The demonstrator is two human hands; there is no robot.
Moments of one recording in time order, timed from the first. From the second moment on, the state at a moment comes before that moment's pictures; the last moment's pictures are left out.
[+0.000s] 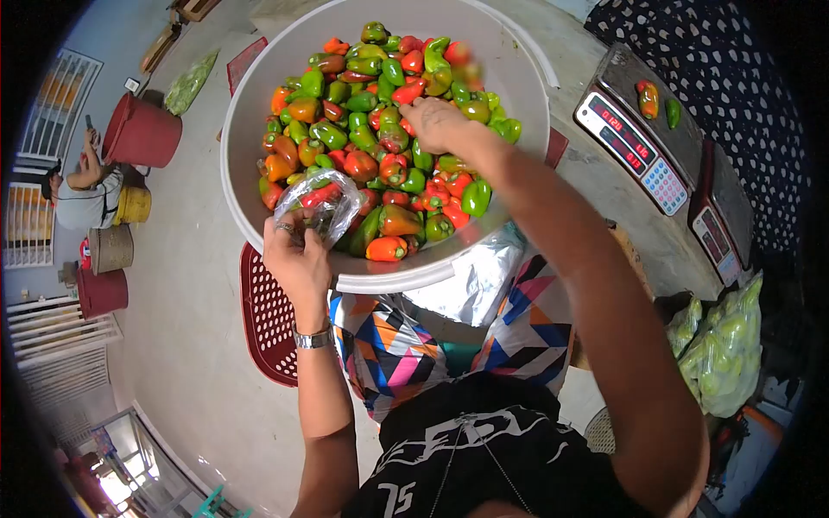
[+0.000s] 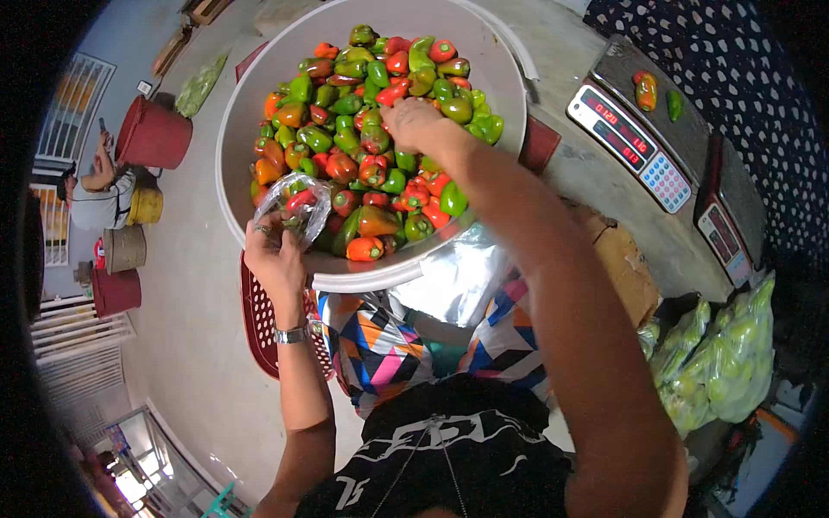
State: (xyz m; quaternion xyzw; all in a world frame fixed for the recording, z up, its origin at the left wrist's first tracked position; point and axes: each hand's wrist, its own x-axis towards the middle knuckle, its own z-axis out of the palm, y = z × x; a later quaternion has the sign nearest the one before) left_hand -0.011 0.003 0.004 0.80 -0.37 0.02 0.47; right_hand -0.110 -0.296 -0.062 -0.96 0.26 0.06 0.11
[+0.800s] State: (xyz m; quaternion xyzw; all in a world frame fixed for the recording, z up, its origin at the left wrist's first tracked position) left_hand -0.015 0.000 0.009 0.80 -0.38 0.02 0.47; right_hand -0.550 -0.464 -0.041 -0.62 0.73 -0.28 -0.02
